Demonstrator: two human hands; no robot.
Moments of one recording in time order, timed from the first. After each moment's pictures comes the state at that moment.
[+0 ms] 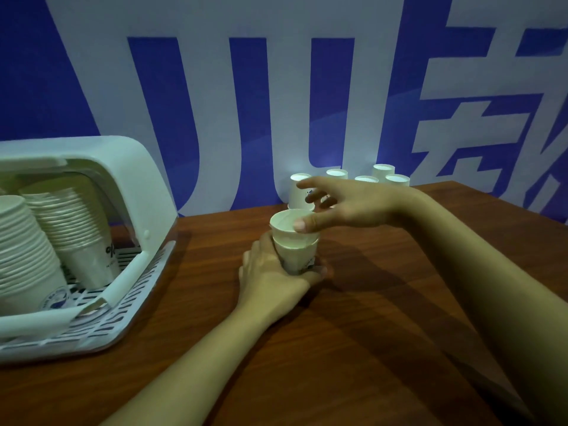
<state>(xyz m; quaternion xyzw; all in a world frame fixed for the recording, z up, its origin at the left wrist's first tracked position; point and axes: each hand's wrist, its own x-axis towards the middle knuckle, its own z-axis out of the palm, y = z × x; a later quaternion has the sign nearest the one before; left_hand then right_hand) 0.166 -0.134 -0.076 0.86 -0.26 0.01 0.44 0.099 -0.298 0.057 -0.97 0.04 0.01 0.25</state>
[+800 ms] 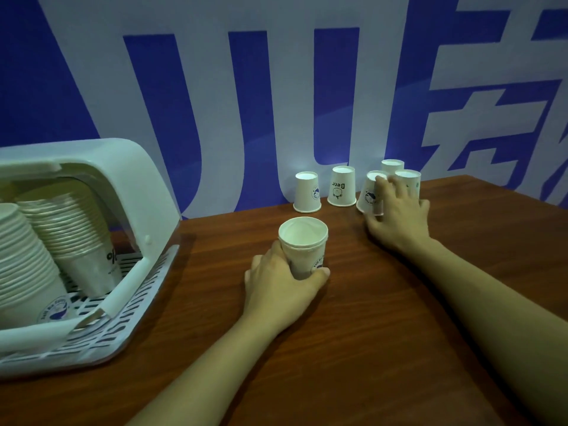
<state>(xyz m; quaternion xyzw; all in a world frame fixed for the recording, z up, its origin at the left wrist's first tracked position) 0.164 -0.135 -0.072 0.88 -0.25 0.00 0.40 0.146 -0.411 -0.068 -0.91 0.27 -0.31 0.06</state>
